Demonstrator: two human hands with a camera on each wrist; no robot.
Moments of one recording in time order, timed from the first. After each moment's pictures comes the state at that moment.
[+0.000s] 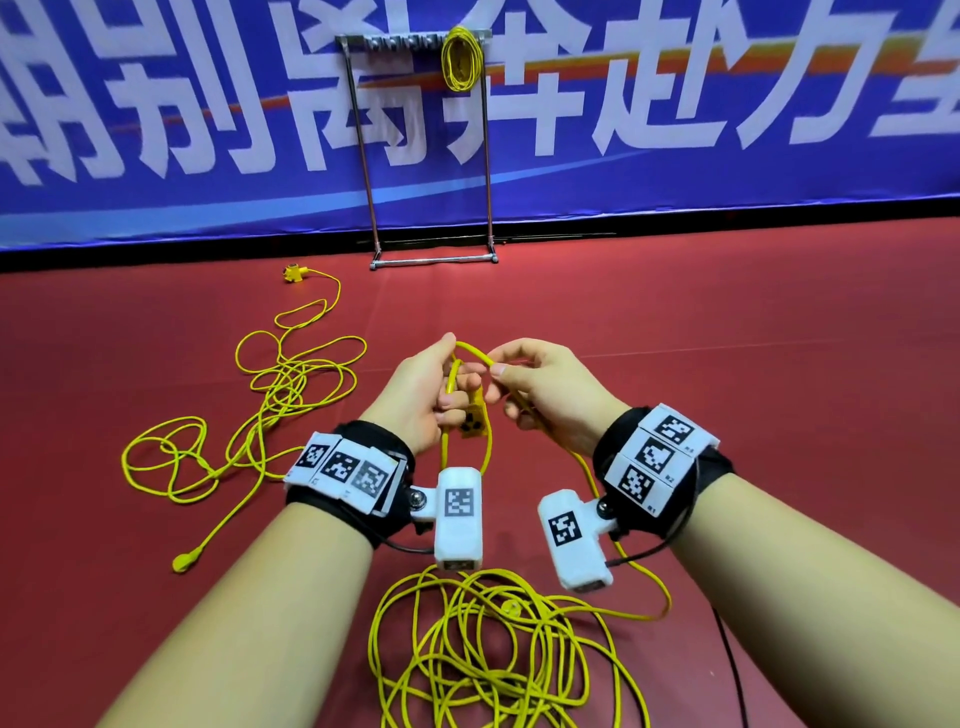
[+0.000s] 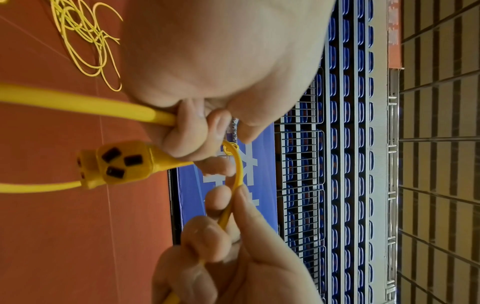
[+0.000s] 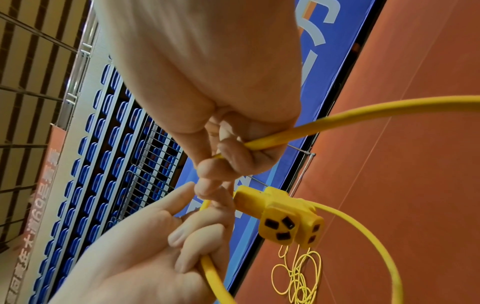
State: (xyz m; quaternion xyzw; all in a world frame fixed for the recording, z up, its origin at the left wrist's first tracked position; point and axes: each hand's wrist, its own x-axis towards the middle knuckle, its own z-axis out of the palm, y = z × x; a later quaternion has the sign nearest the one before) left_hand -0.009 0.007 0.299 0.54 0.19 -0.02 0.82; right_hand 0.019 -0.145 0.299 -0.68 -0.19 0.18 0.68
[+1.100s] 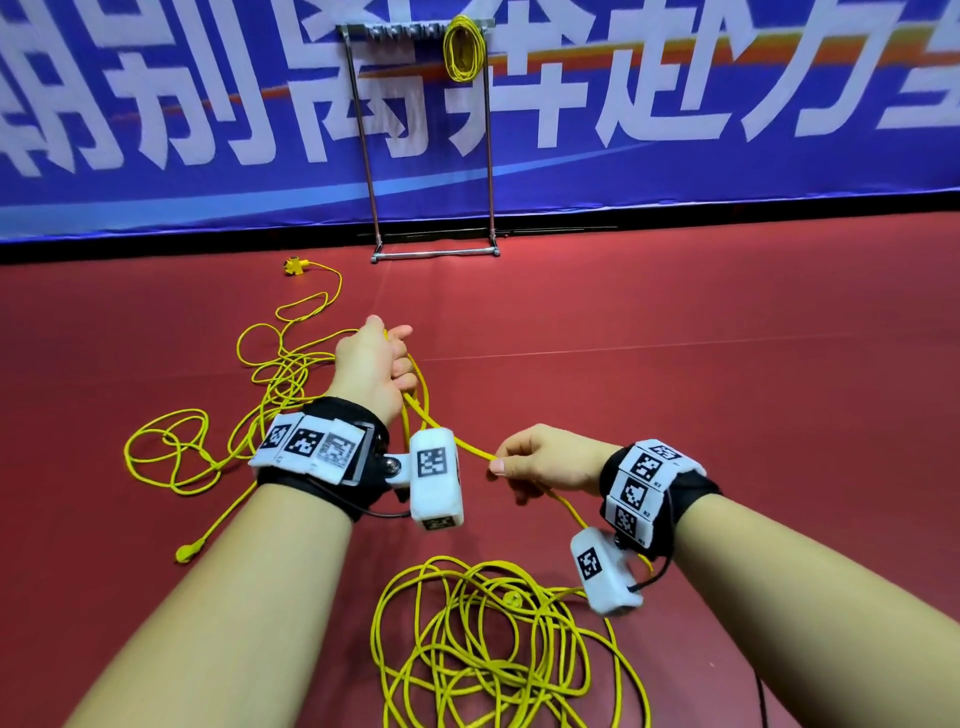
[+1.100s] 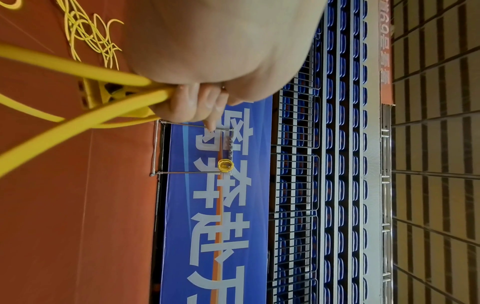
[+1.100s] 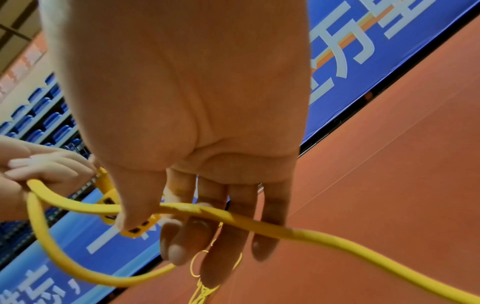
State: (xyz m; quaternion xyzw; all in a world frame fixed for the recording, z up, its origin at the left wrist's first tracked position) left_hand -0.005 0.046 0.309 0.48 0.26 0.16 0.82; right_hand 0.027 -0.159 0.225 -0.81 -0.31 0.31 0.39
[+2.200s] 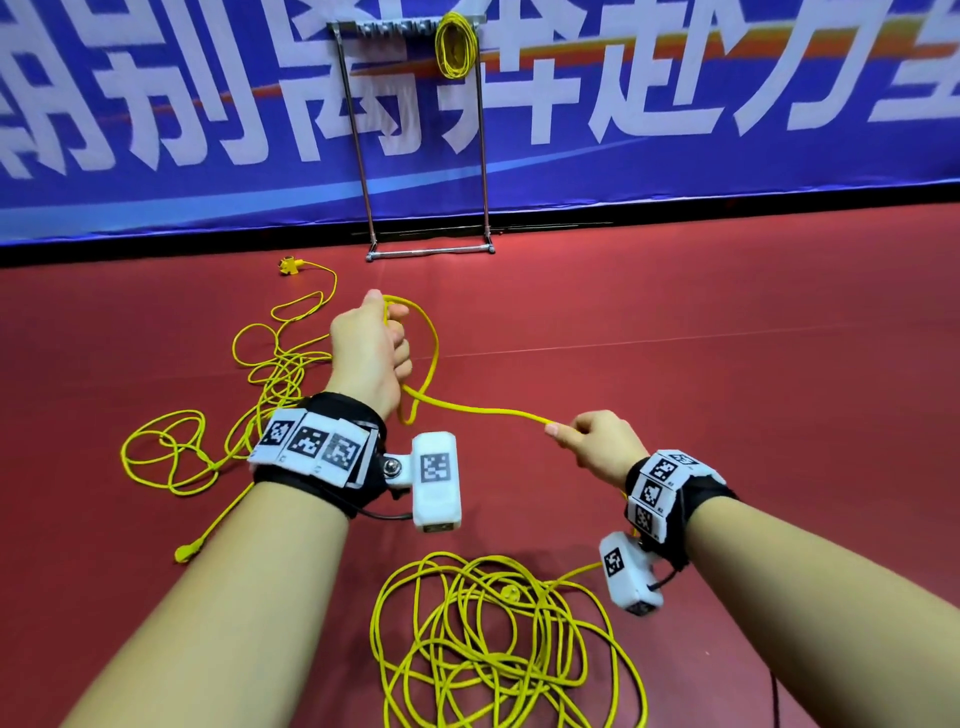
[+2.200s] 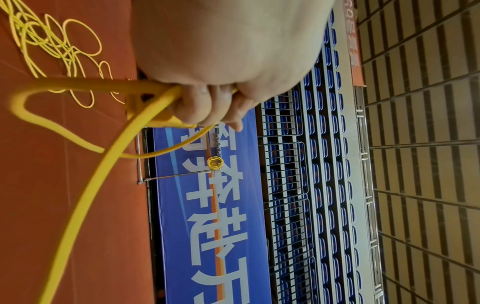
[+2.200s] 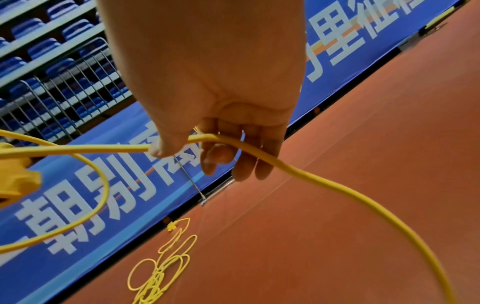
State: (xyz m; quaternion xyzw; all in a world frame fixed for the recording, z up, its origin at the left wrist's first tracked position) left_hand -0.017 0.027 0.327 0.53 0.20 0.23 0.79; right_hand 0.060 -0.209 0.190 -0.92 -0.11 0.07 0.36
